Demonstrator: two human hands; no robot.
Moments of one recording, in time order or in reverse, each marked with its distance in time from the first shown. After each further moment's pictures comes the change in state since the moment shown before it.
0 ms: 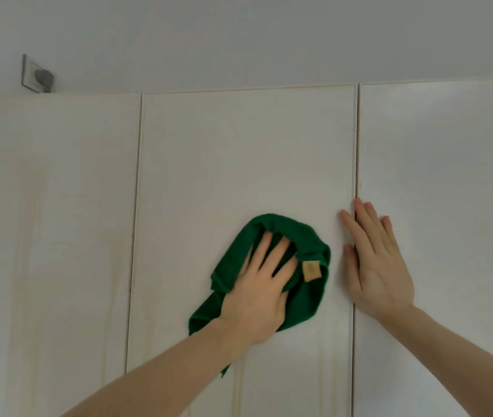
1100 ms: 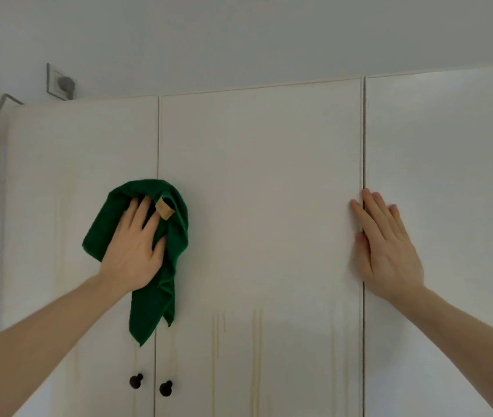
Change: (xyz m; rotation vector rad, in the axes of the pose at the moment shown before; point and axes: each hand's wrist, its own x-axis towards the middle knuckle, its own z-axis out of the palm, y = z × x) left_hand -0.078 -0.192 -0.095 0.203 -0.030 -0.364; right_hand -0.001 0.004 -0.003 0.025 0.001 -0.023
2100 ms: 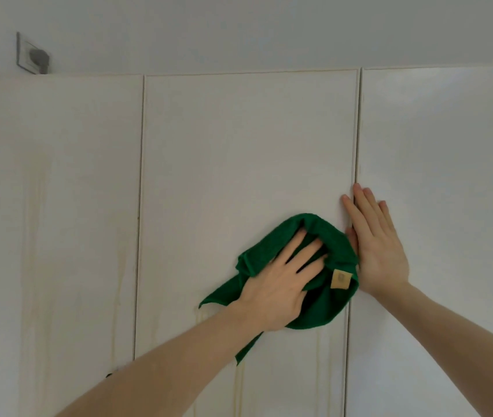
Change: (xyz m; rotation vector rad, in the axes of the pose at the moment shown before) left_hand -0.007 0.244 0.041 -0.140 0.015 0.574; right_hand -0.002 0.000 0.002 -0.009 -0.008 -0.015
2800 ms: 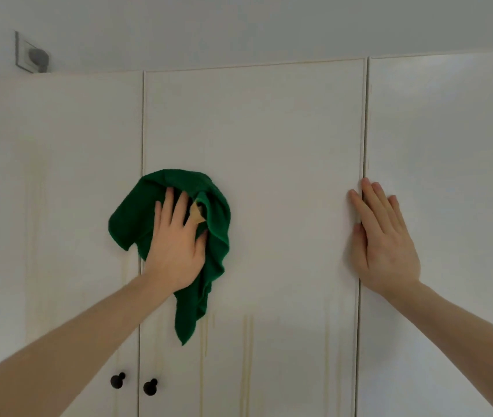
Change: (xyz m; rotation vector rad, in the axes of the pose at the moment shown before) left_hand -0.066 -0.140 -0.028 0.017 0.098 -0.557; right_hand 0.001 -0.002 0.002 0.005 0.048 0.008
